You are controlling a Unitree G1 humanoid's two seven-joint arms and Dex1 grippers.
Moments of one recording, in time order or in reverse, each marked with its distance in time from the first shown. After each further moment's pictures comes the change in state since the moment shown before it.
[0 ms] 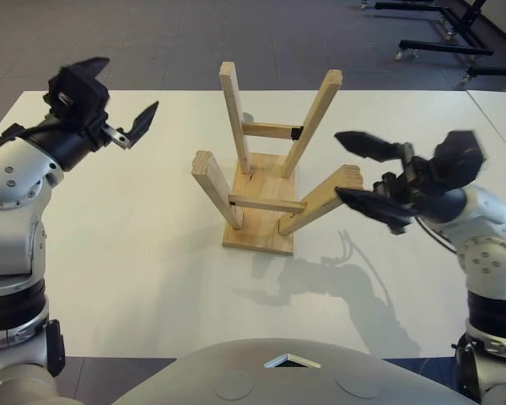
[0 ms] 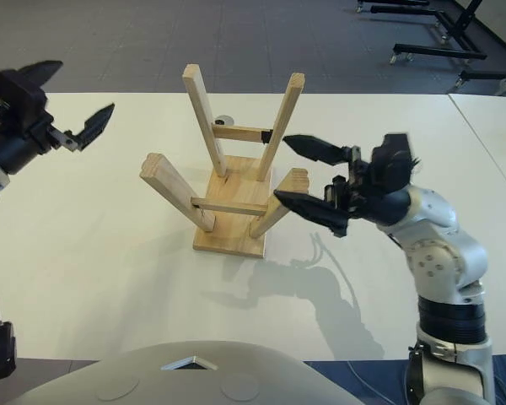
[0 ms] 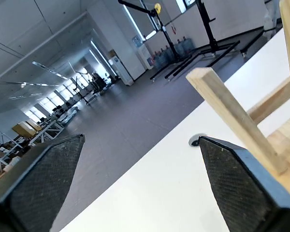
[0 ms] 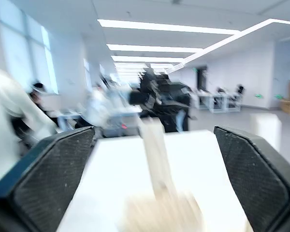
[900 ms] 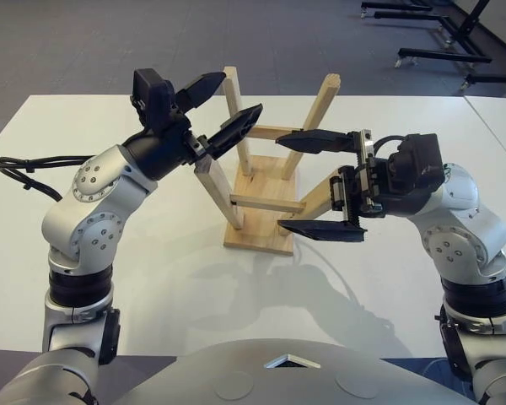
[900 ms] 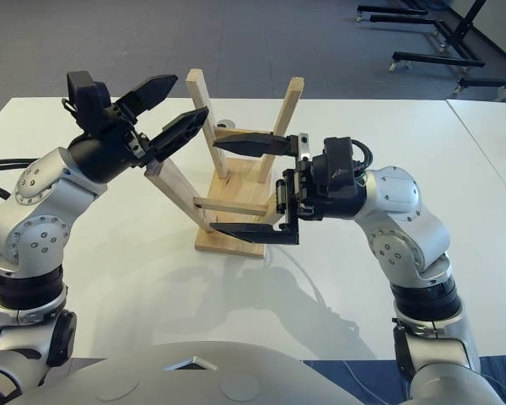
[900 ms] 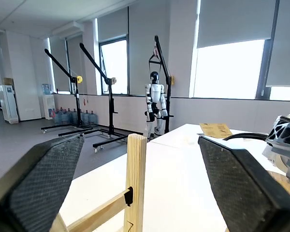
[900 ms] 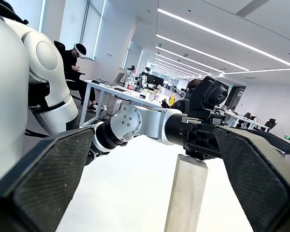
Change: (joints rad) left arm -0.023 -0.256 -0.257 0.096 -0.533 -0.077 0.071; right arm -0.126 0.058 0.315 -0.073 -0.262 -0.219 -0.018
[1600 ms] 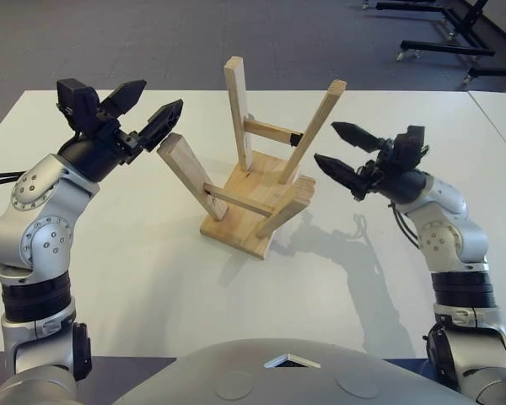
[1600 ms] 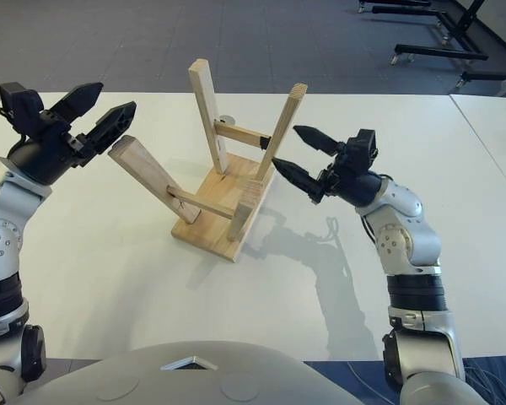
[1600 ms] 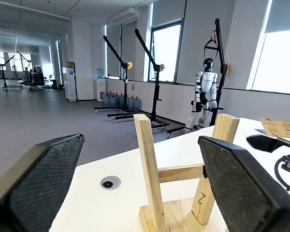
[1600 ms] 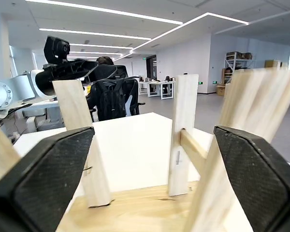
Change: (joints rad) left arm 0.071 0.136 0.226 0.143 0.030 -0.021 -0.033; right arm 0.067 0.104 -0.189 0.534 -0.153 -0.125 -0.055
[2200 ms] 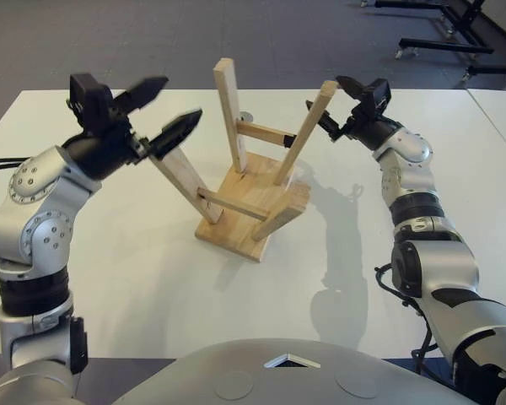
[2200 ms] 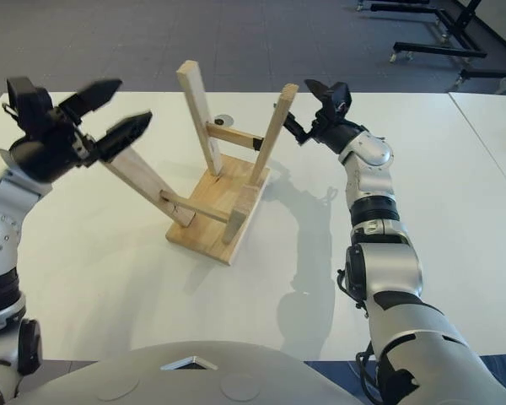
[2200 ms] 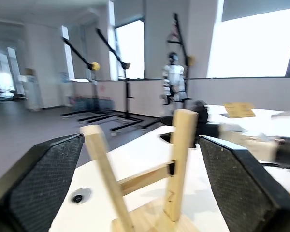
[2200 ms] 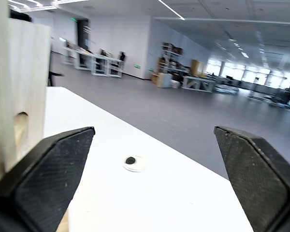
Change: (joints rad) left arm 0.042 0.059 -0.001 -0.097 -0.065 0.002 -0.226; right arm -0.551 0.142 0.020 0.887 -0.465 -0.495 -0.032
